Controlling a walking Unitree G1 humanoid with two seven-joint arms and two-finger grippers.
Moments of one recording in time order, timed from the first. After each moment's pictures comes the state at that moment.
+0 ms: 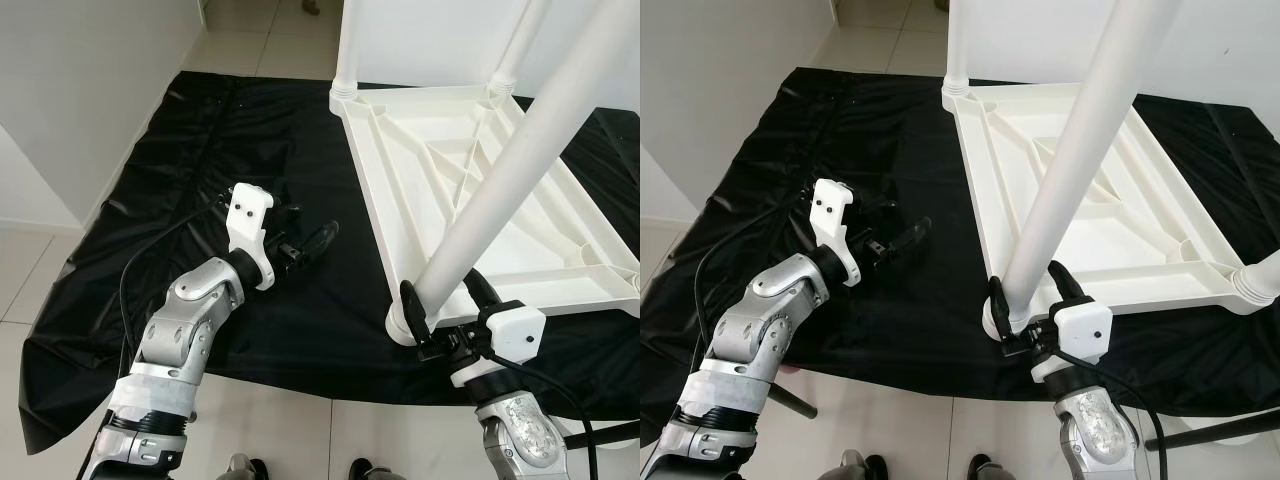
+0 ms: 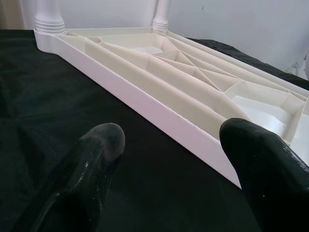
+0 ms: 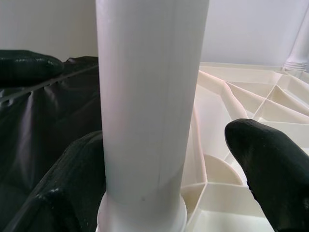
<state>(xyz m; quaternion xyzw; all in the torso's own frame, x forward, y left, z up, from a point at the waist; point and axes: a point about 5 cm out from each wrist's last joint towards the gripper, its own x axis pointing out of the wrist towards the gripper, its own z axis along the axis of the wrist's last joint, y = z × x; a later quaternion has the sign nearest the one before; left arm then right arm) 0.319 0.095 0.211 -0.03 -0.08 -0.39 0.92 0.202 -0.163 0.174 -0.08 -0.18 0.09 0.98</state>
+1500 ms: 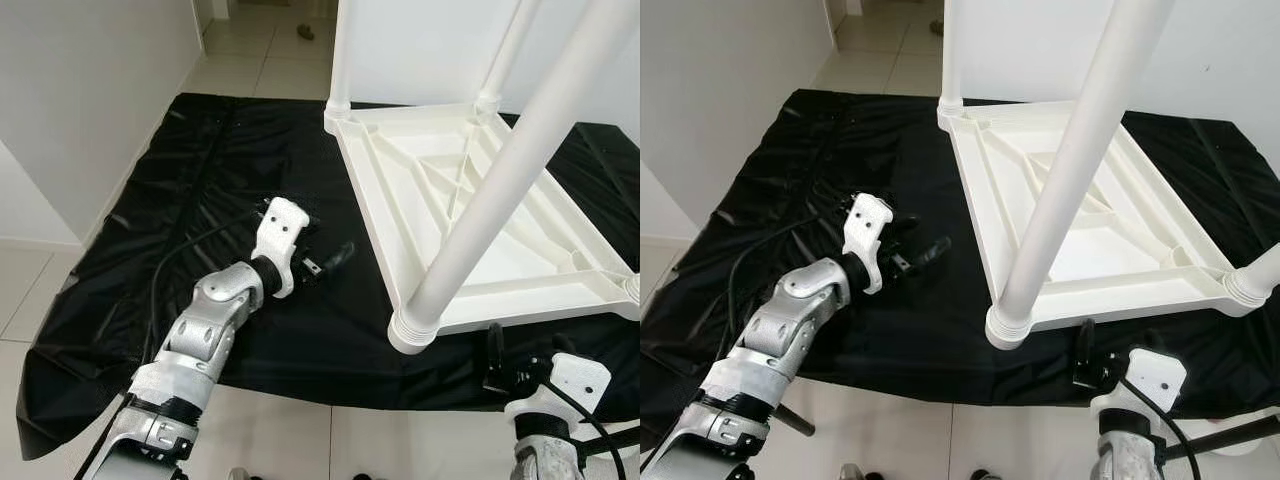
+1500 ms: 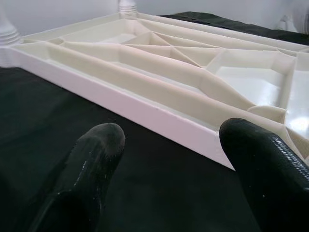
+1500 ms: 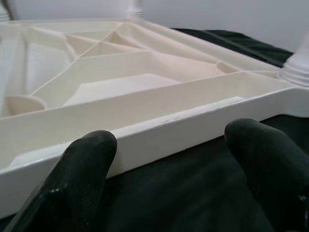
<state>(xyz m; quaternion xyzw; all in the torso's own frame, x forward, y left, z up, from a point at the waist) 0.331 0.066 0.192 0.06 -0.06 -0.42 0.90 0.194 -0.228 0.124 -0.05 -0.10 -0.20 0.97</state>
